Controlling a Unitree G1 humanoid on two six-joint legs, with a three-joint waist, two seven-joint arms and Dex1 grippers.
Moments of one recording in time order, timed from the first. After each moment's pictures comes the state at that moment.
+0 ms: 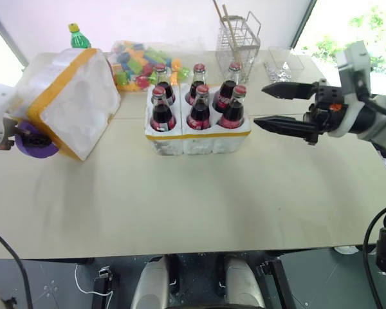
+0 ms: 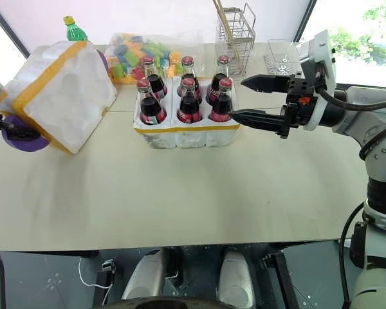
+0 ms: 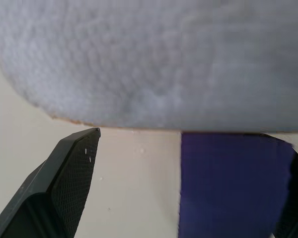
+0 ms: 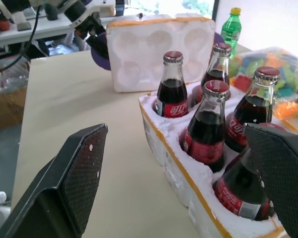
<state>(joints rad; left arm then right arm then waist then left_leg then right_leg) -1.00 1.18 -0.26 0.68 -0.09 0.91 -1.03 -0.71 -0.89 -0.19 -0.19 0.77 0.80 1.06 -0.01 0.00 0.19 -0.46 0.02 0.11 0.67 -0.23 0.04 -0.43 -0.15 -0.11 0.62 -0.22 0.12</state>
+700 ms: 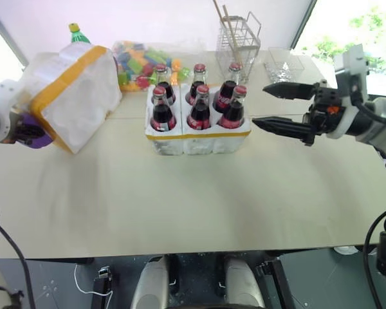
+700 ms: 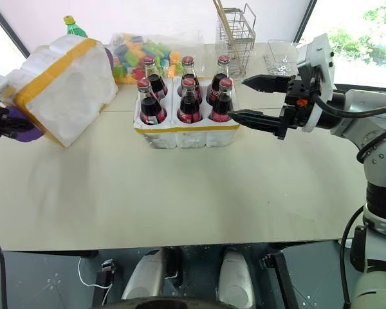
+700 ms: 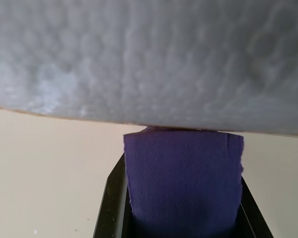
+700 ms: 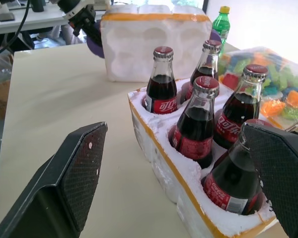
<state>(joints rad) -1.06 1.12 -0.22 0.76 0.03 0.79 -1.03 -0.68 -0.89 -0.19 -0.21 0.74 0.76 1.02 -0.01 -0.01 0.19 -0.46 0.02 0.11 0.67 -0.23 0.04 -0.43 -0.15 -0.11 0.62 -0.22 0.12</state>
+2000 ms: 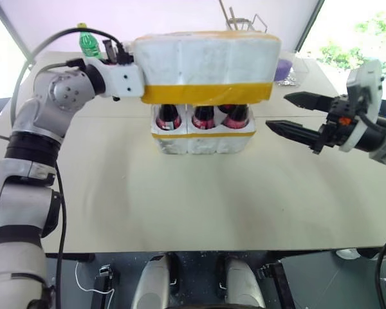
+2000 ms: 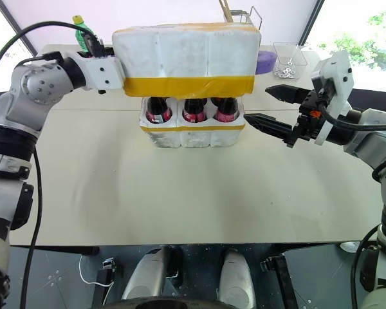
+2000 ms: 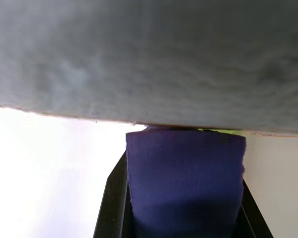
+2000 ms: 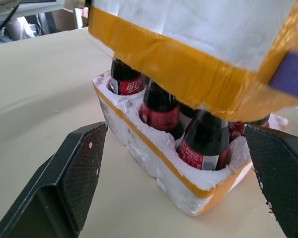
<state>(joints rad) -1.10 0.78 -0.28 0.62 0.45 -0.50 -0.53 -0.48 -0.92 -0.35 -0.37 0.81 0.87 0.80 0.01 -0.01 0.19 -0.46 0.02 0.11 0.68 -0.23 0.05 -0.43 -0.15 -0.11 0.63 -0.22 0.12</state>
